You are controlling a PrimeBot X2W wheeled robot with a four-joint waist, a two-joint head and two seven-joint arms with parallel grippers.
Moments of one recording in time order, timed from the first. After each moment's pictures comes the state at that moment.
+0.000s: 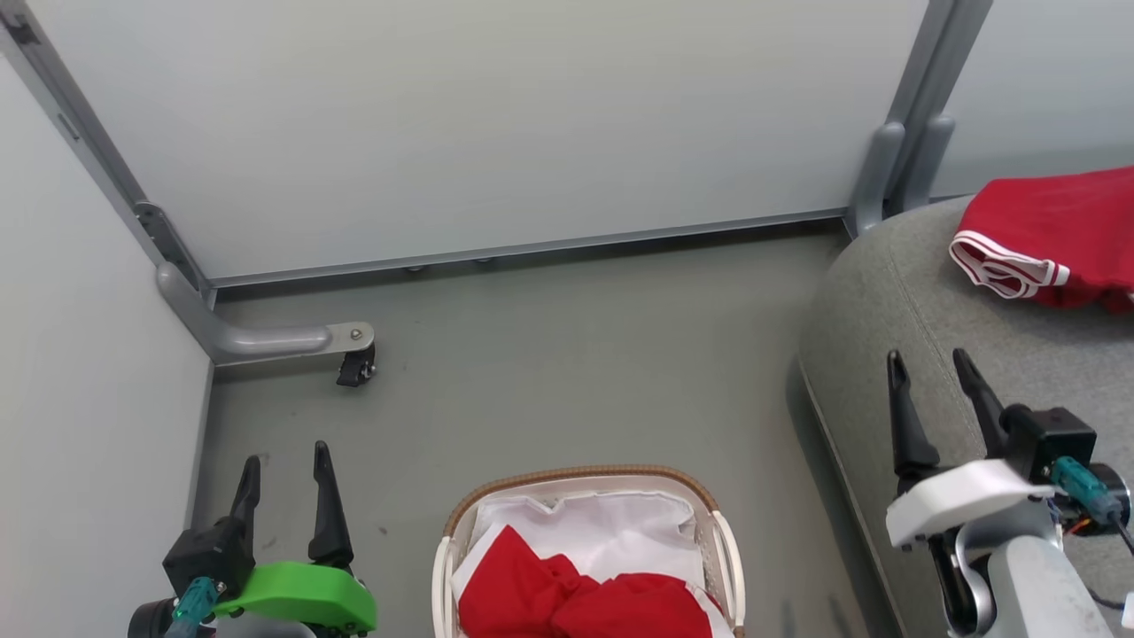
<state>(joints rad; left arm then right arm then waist) -0.04 0.05 -0.07 0.32 -0.30 0.01 -0.26 -0.20 -0.05 -0.10 0.33 0.15 0.13 -0.26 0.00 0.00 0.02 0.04</state>
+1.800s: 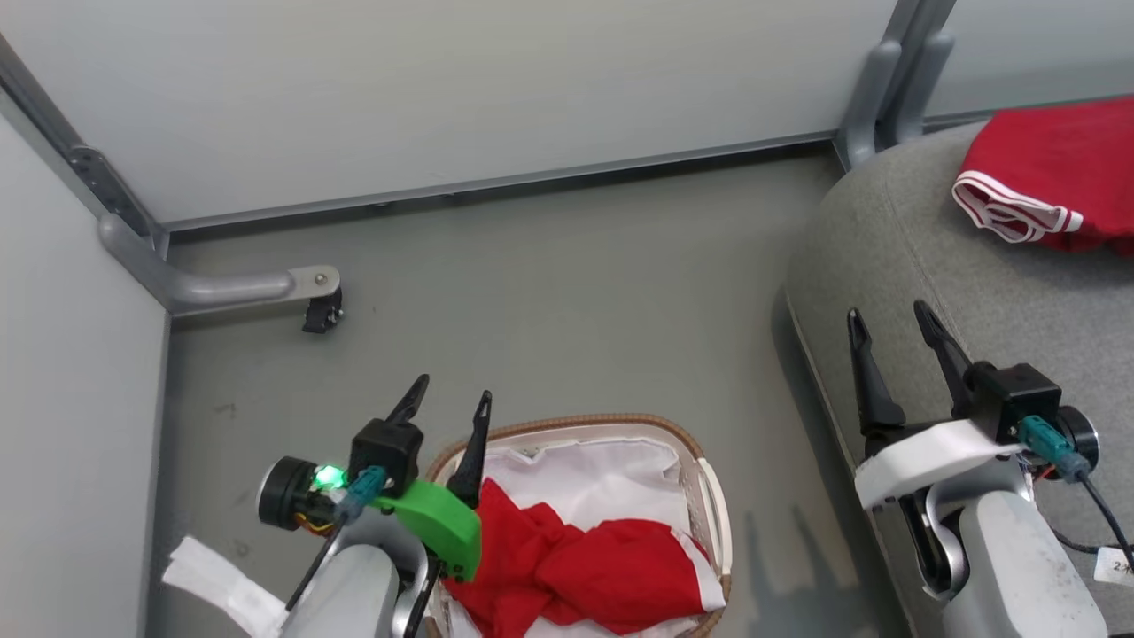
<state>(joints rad) -0.33 0.05 -0.35 0.60 -0.16 -0.11 -0.26 -0.26 -0.05 -0.03 0.31 0.12 0.13 -0.26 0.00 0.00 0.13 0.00</state>
